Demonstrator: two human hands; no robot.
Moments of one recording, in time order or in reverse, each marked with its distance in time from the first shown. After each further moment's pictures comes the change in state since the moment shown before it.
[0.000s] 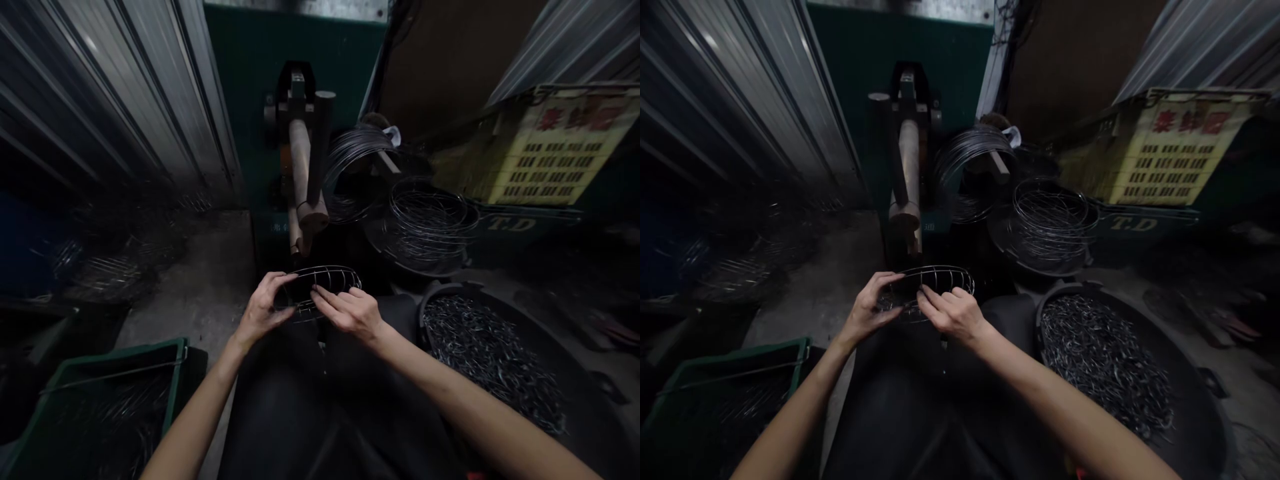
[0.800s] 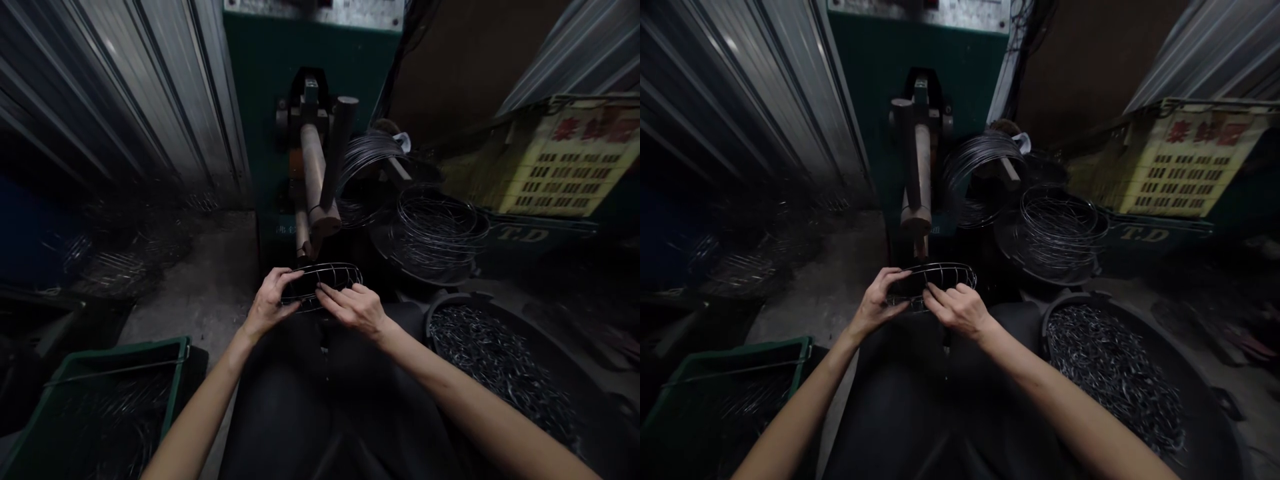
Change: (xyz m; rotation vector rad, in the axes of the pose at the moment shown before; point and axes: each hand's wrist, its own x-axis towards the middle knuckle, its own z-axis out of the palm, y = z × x) left_hand 0.009 -0.012 0.005 0.039 0.041 0.020; right_hand 0.000 0.014 0.017 -0.016 -0.071 -0.088
